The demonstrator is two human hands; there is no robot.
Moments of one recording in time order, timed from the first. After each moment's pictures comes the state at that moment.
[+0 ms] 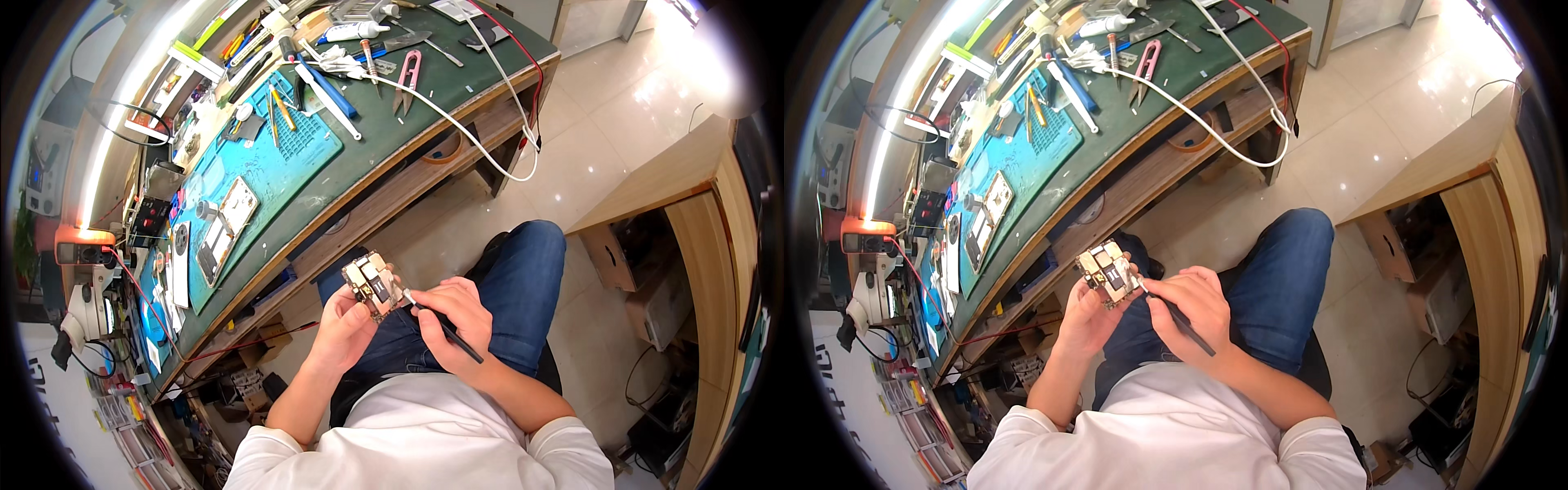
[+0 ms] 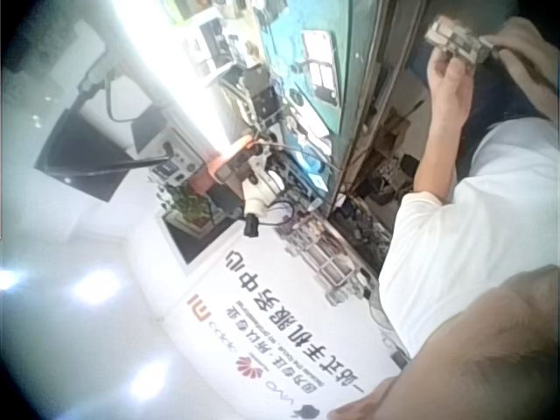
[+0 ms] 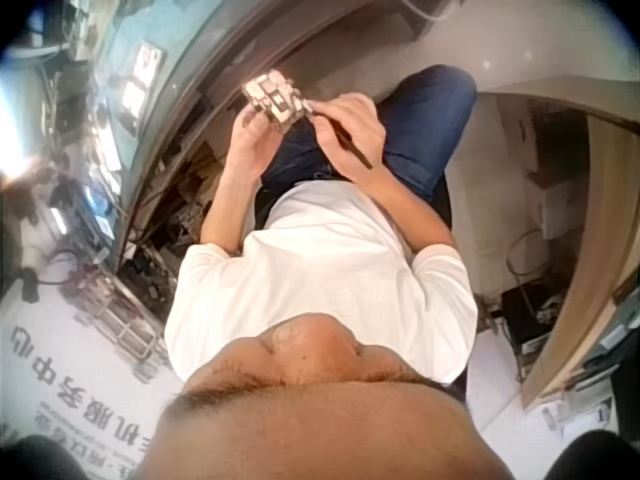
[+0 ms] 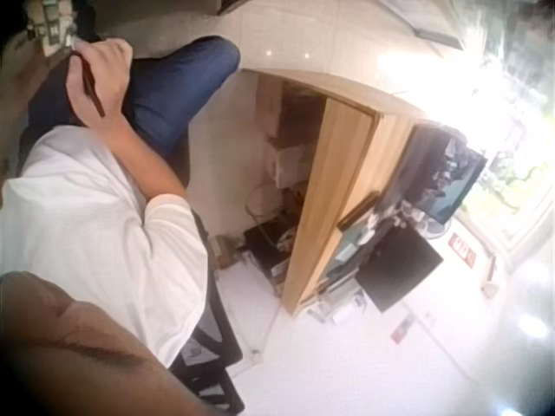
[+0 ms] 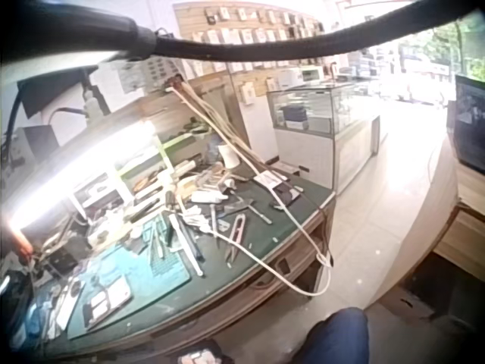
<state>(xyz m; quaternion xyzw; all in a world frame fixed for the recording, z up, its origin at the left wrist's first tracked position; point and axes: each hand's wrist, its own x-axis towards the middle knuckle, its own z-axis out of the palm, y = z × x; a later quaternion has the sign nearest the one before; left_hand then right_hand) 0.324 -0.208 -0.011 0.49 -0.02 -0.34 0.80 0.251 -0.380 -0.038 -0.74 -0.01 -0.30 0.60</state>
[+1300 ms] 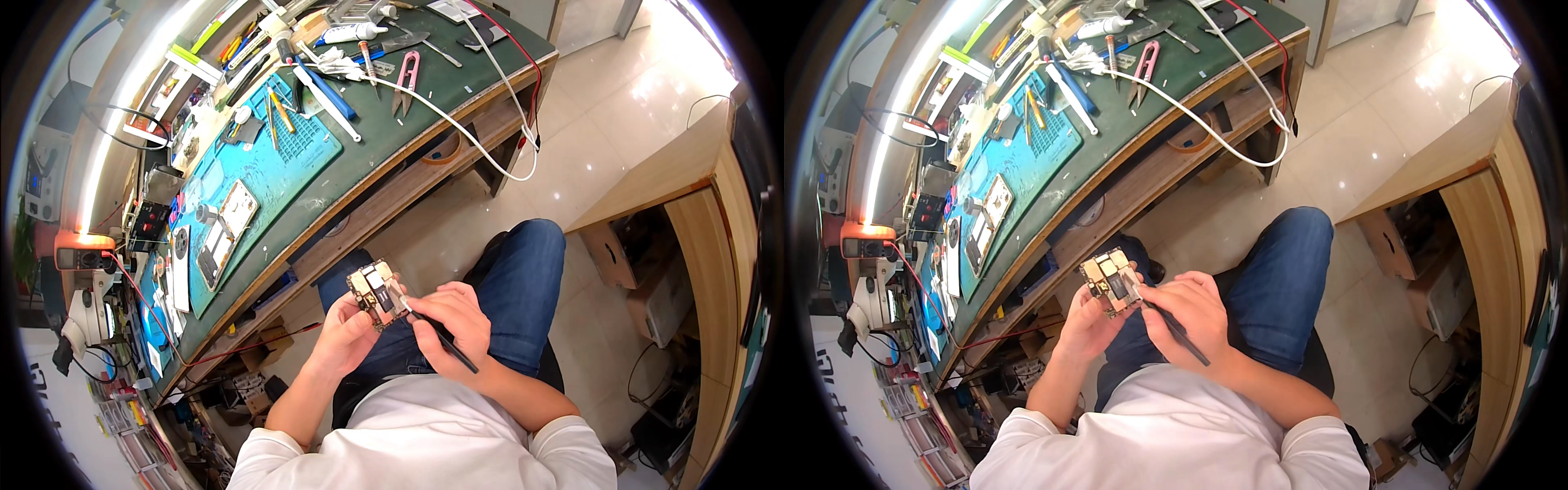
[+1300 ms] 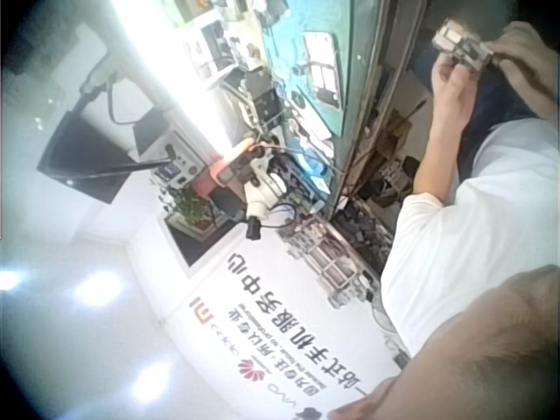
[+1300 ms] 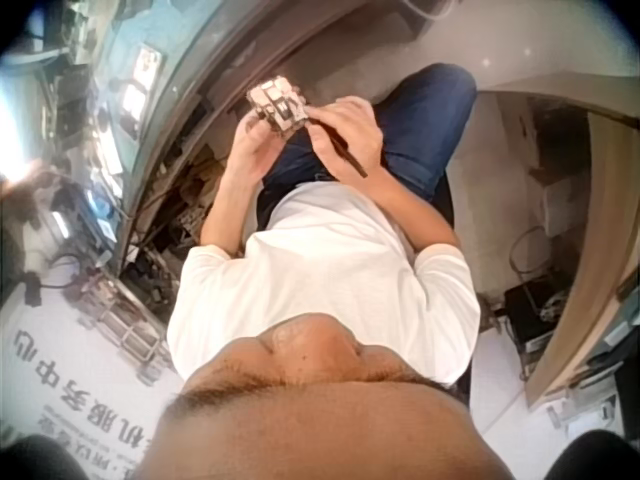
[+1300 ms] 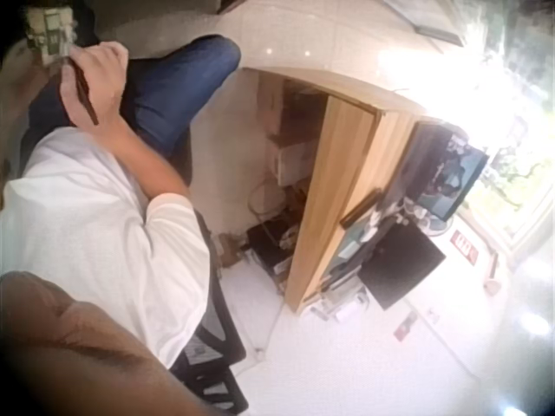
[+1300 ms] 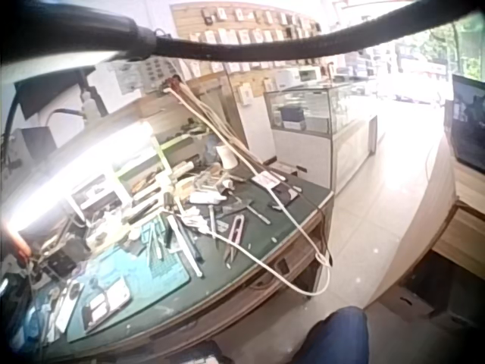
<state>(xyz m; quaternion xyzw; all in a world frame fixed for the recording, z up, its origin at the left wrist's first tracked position) 0.323 -0.207 -0.002 0.46 -0.02 -0.38 0.80 0.250 -0.378 -0.032 -0.75 -0.04 -0.31 0.58</state>
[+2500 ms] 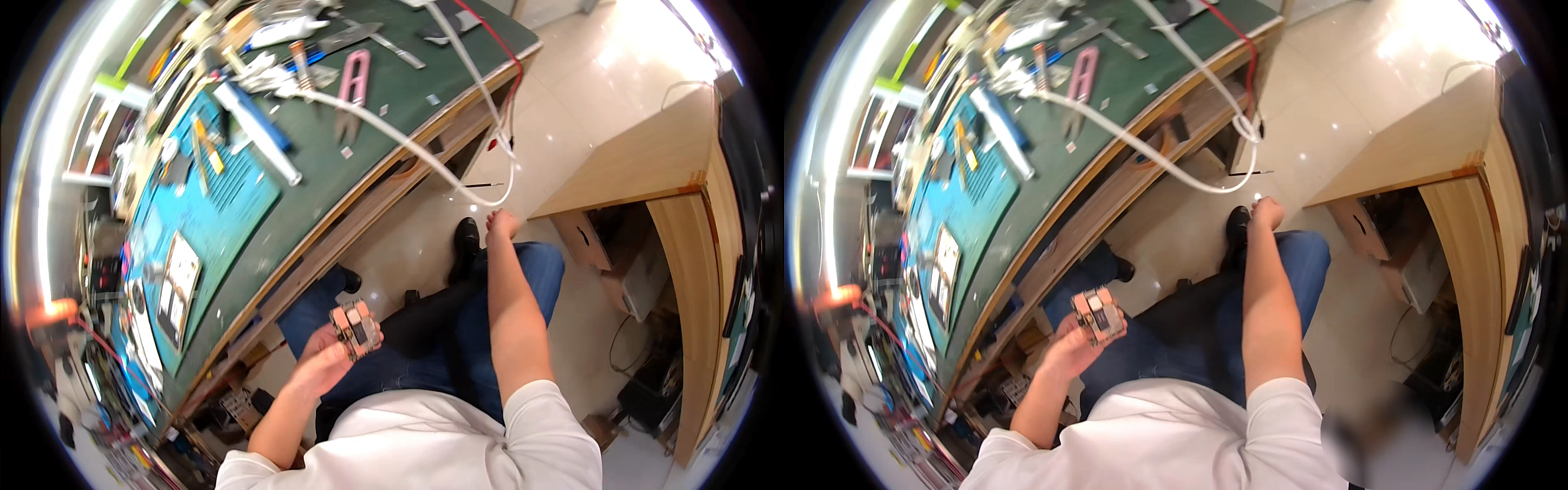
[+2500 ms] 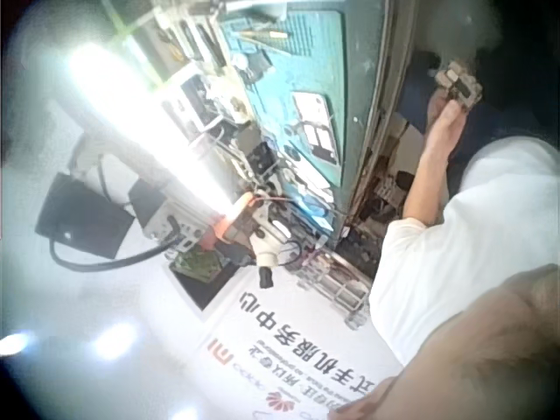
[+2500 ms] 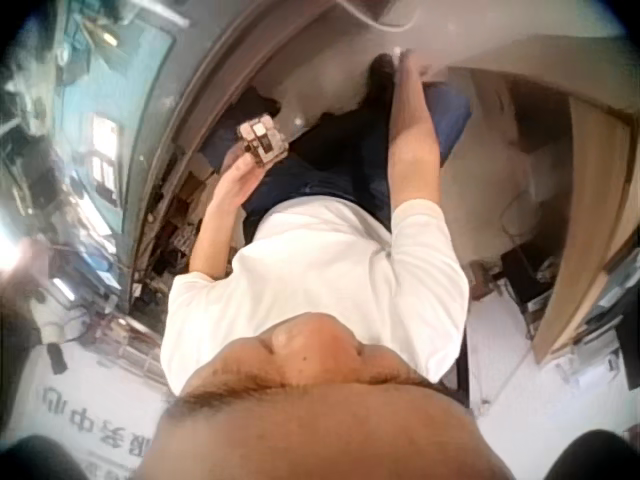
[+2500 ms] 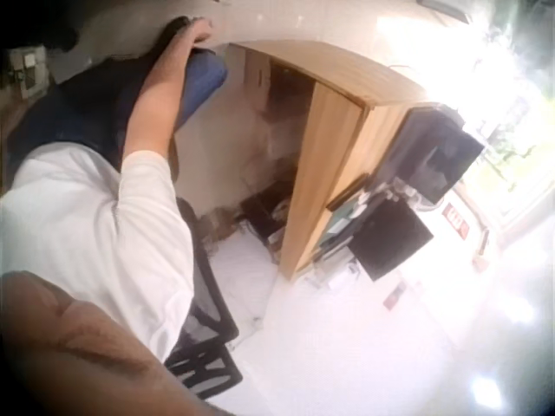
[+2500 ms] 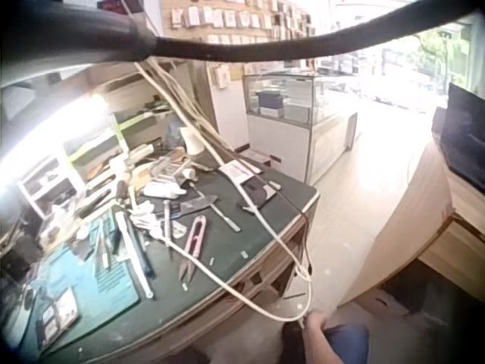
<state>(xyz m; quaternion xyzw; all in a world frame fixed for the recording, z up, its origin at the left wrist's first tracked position) 0.349 -0.186 -0.059 0.42 0.05 -0.50 0.75 0.353 -0.582 -0.373 -0.35 0.66 -0.24 0.63</state>
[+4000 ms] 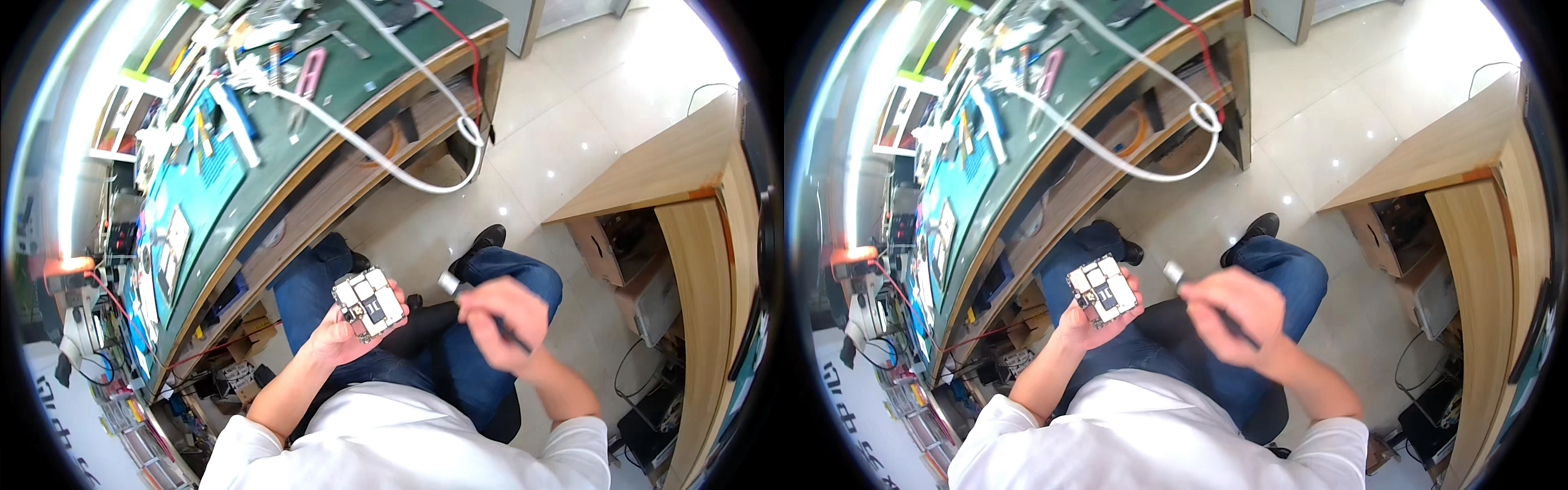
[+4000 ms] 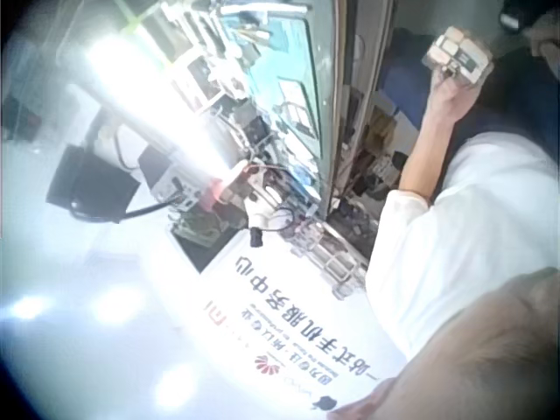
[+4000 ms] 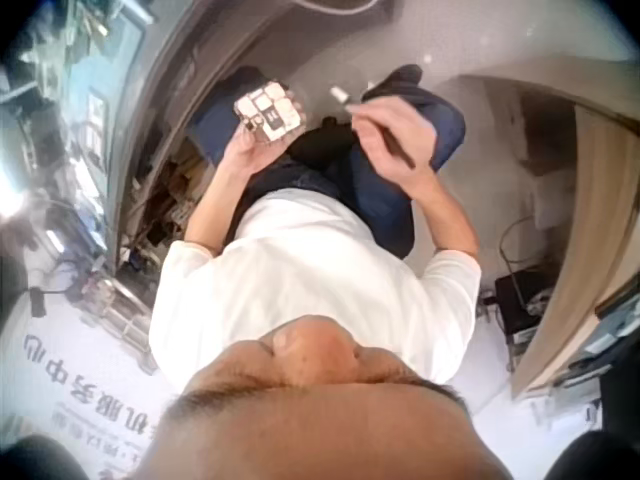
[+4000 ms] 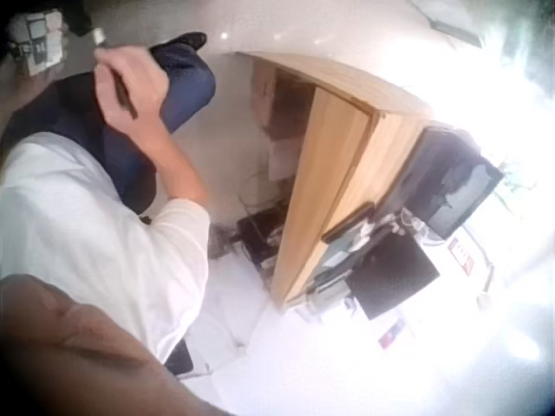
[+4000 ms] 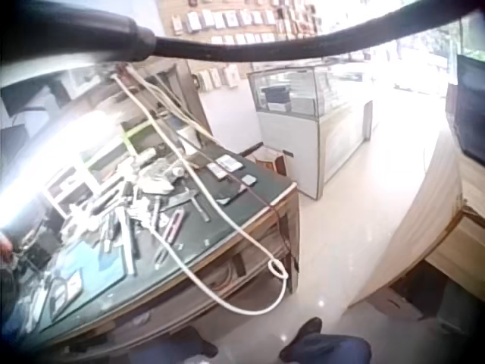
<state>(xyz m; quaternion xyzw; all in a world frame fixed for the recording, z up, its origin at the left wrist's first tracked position) 0.316 -0.261 -0.063 0.25 -0.02 -0.52 0.82 0.219 -0.512 -0.039 -0.75 -0.07 -0.27 0.60</state>
